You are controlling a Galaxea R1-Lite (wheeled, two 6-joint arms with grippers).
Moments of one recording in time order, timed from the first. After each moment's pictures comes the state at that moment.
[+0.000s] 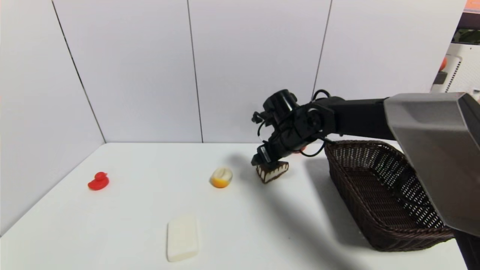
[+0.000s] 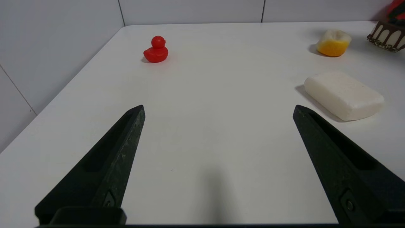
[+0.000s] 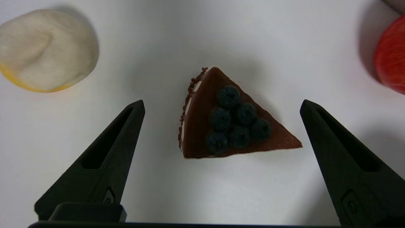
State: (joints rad) left arm 0.00 0.00 0.00 0.00 0.00 0.00; right arm 0.54 2.31 -1.95 0.52 -0.07 -0.06
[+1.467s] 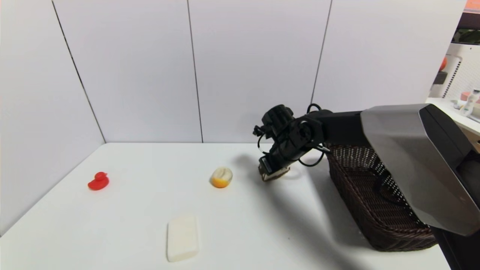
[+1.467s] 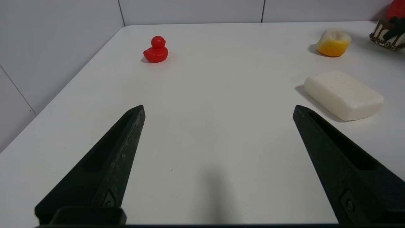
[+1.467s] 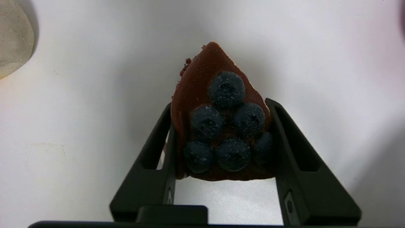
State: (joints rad) left arm 0.00 0.00 0.00 0.00 0.00 0.00; right arm 0.52 2.39 -1.95 0.53 -0.08 -0.06
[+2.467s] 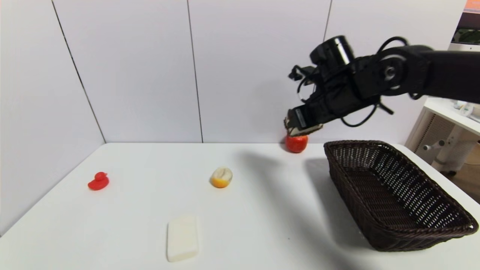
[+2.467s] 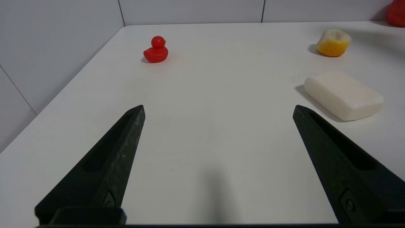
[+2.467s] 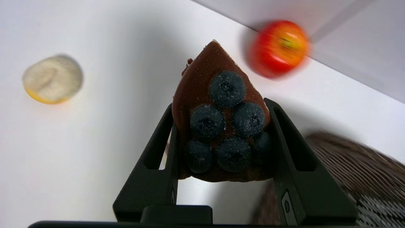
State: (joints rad) left arm 0.00 0.00 0.00 0.00 0.00 0.00; right arm 0.42 2.03 -1.92 0.61 -0.12 -0.07
